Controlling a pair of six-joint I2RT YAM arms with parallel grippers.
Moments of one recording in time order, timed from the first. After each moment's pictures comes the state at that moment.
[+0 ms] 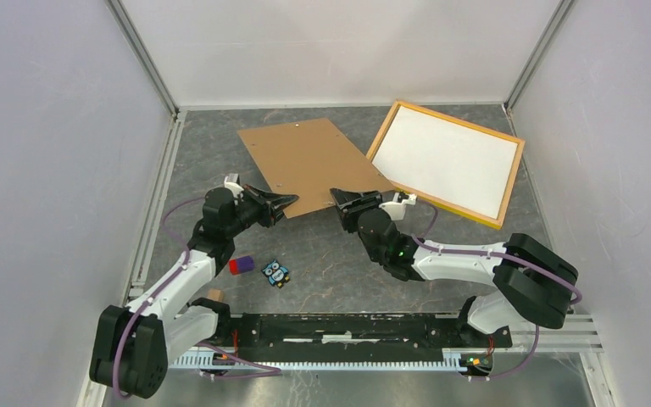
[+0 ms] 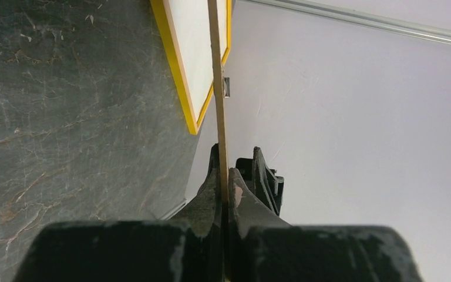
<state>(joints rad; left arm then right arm) -0.26 1.00 0.44 0.29 0.45 -1.51 1.01 1.45 0.64 0.57 0.69 1.66</state>
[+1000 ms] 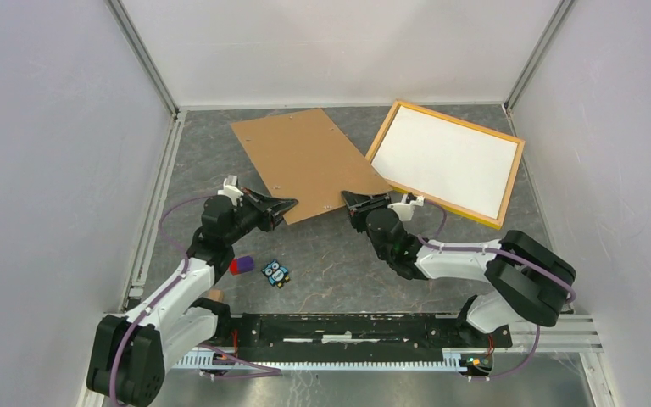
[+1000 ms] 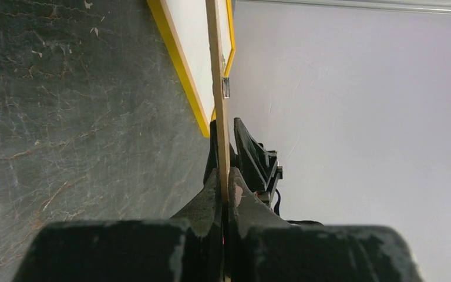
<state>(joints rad) -0.28 0.94 0.38 0.33 0.42 -1.42 0.93 1.46 0.56 0.63 0.65 1.66</state>
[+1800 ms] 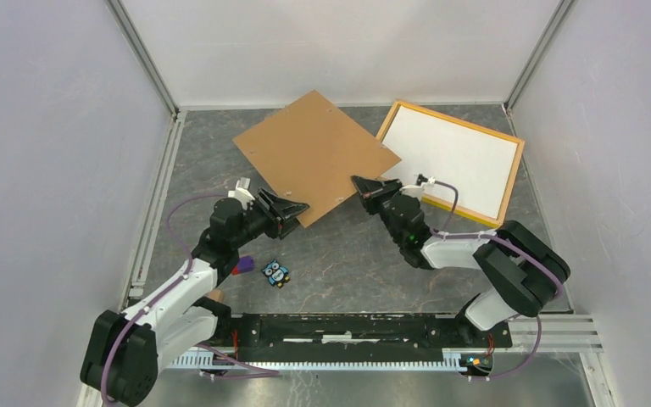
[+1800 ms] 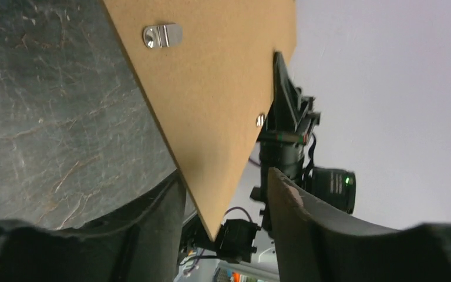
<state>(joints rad) -0.37 0.95 0.37 0.31 0.38 -1.34 0.76 1.54 0.52 0.93 0.44 1.53</state>
